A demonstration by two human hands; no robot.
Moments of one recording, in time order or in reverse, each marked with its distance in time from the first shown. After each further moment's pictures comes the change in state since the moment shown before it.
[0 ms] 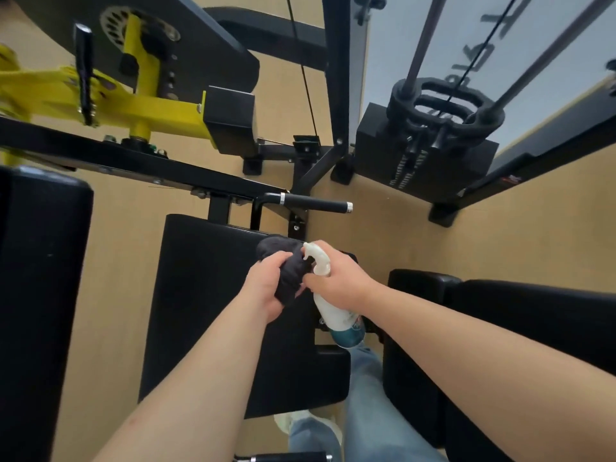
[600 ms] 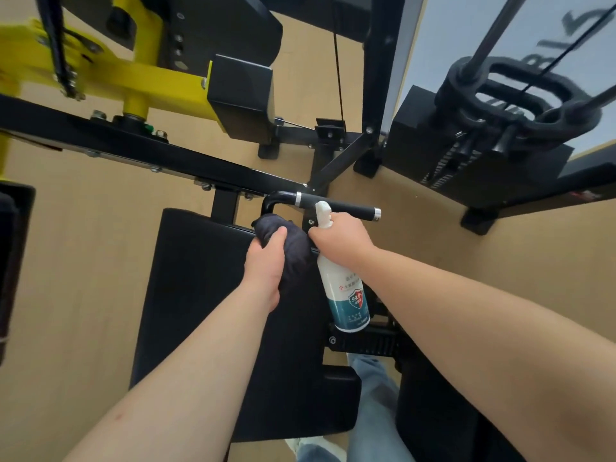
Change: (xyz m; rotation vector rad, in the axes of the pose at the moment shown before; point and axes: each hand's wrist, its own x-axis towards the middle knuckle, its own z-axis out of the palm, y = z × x) left_hand 0.085 0.038 0.014 0.223 0.277 0.283; right_hand 0.143 0.009 -0.006 -0.106 0.116 0.222
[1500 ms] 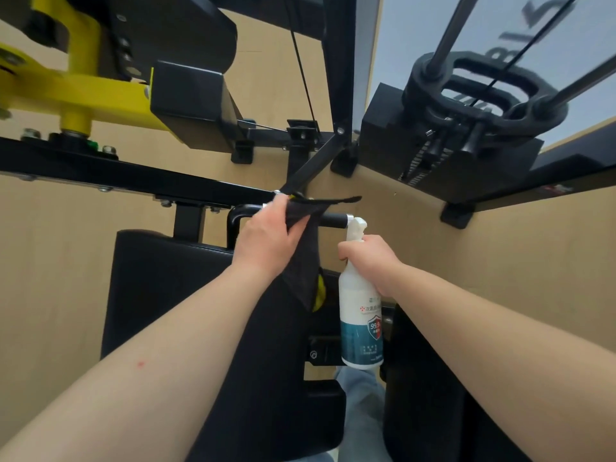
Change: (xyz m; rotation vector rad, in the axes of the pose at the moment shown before) left_hand 0.006 0.045 0.049 0.897 -0.130 0.913; right_hand -0.002 0.072 -0.051 0.344 -0.047 0.385
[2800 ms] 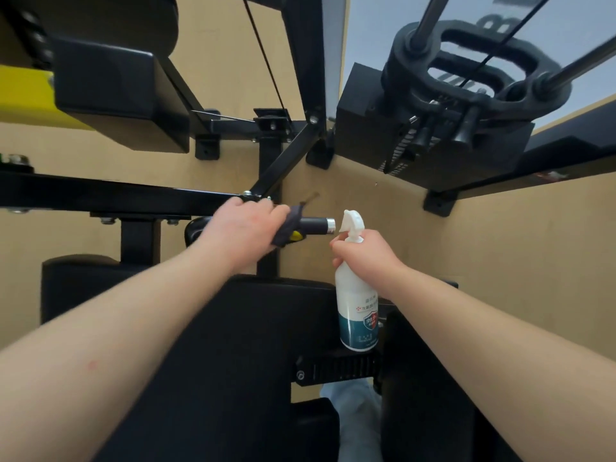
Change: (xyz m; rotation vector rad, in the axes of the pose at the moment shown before) left_hand 0.077 -0.037 0.033 0.778 -0.248 0.575; right_hand 0.045 0.009 -0.016 0.045 0.056 -0.048
